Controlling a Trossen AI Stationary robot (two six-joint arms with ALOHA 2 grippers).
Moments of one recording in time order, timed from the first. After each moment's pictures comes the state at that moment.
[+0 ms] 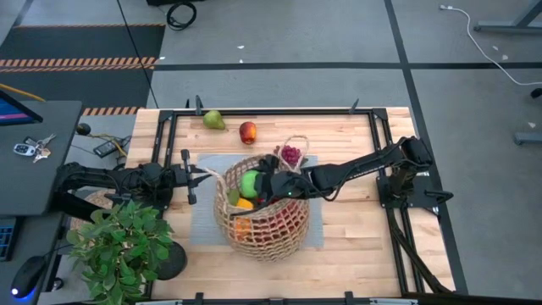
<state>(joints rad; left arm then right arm) -0.08 0.16 0.01 0.11 -0.31 0.33 0.21 1.81 1.44 -0.08 0.42 -0.03</state>
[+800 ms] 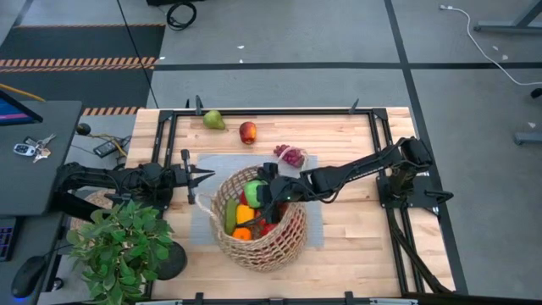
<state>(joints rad) -0.08 0.16 0.01 0.11 -0.31 0.33 0.21 1.81 1.40 -0.16 0.32 -0.13</state>
